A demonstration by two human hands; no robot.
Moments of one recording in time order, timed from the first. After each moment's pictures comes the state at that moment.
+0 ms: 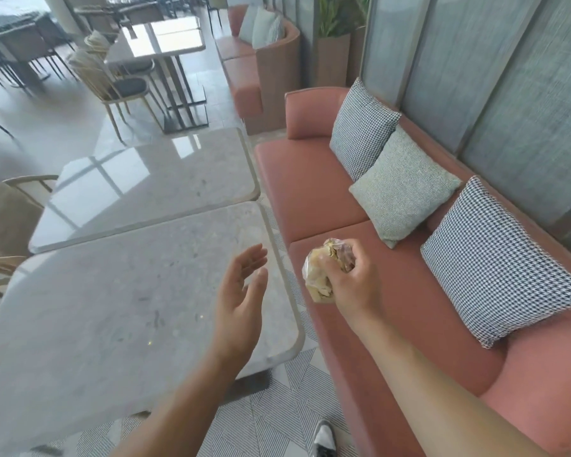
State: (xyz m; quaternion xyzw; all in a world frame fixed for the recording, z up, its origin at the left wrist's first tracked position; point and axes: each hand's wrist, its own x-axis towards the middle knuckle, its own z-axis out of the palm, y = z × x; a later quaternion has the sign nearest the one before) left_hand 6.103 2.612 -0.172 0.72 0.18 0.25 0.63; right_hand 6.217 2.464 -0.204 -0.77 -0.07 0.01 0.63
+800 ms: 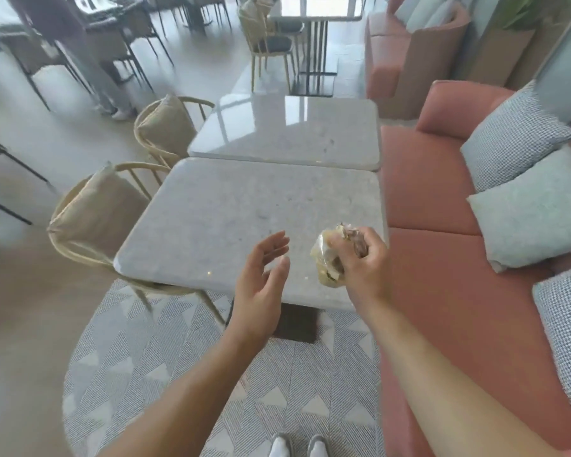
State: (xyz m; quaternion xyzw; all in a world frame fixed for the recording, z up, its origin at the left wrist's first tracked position) left_hand 5.885 2.654 -0.169 0.66 0.29 0.36 0.59; right_hand 6.044 2.572 -0.196 -0.73 -0.21 0.11 0.64
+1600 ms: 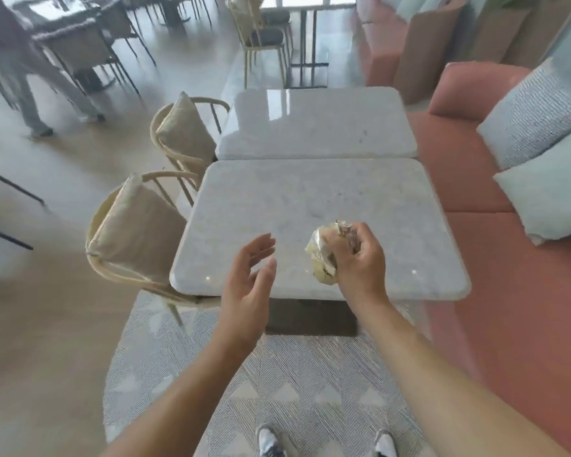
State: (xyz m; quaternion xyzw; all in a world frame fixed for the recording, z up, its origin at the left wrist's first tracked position) left_hand 5.714 2.854 -0.174 0.68 0.28 0.34 0.58; right_hand 5.872 2.761 -0.193 -0.74 -0.20 0.10 0.64
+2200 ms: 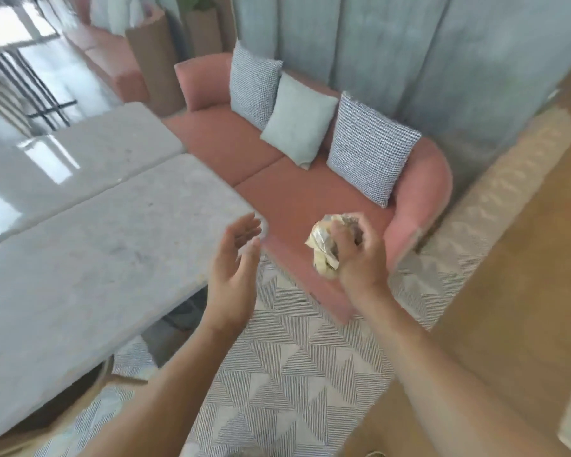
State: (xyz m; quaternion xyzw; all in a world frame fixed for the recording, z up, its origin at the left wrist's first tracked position) left_hand 5.812 2.607 -0.157 0.72 -0.01 0.14 0.68; right_hand 5.835 2.420 -0.161 -0.76 0.07 -0.14 0.63
